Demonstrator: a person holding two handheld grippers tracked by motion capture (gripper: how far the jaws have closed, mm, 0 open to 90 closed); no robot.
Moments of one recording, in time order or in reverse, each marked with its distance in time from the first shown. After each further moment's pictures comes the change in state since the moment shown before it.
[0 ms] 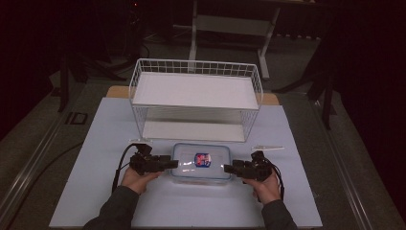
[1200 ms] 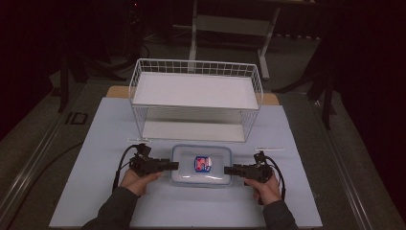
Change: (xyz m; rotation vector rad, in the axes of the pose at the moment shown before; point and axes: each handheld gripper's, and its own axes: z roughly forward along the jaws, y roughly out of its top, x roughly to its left) left arm -0.003 -0.005 -0.004 0.012 -0.081 -0.094; right arm -0.012 -0.007 0.000 0.021 0.171 0.154
